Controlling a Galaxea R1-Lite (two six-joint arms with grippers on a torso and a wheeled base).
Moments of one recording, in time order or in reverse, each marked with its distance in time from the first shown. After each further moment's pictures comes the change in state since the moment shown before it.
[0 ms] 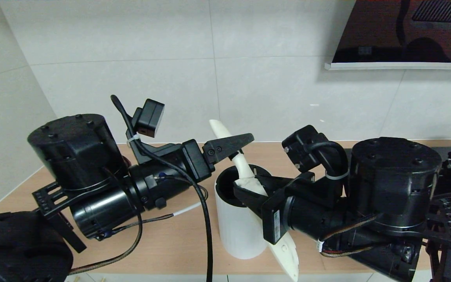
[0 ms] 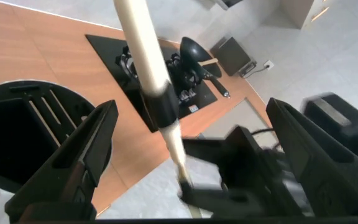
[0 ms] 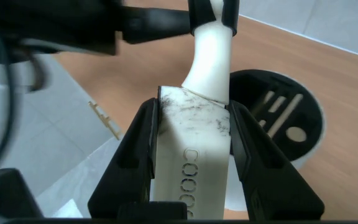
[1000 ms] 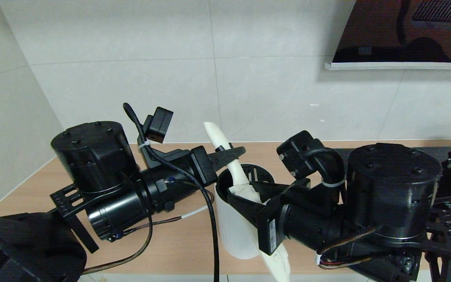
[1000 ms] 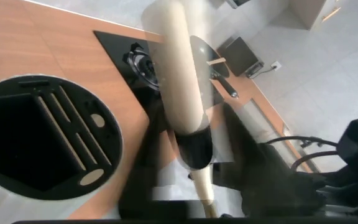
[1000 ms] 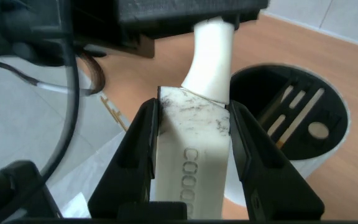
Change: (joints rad) left arm -0.001 0.042 0.004 -0.009 0.013 0.000; right arm 0.030 0.003 0.003 0.000 0.000 0.015
